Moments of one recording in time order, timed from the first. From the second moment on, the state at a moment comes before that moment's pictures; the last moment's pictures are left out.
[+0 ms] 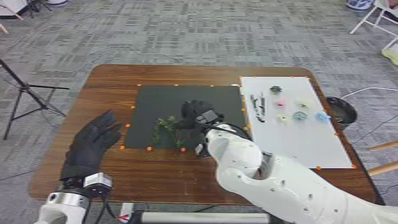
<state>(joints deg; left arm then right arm) 131.4 -49.4 -90.6 -119.8 37.9 11.7 25.2 -59.0 -60.0 25.9 -104.0 -119.7 3.0 35.6</state>
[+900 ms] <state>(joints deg) 135.8 -49.4 -92.4 -120.0 35.0 17.9 27.8 -65.6 -45.5 32.7 -110.0 -111.9 -2.9 12.2</state>
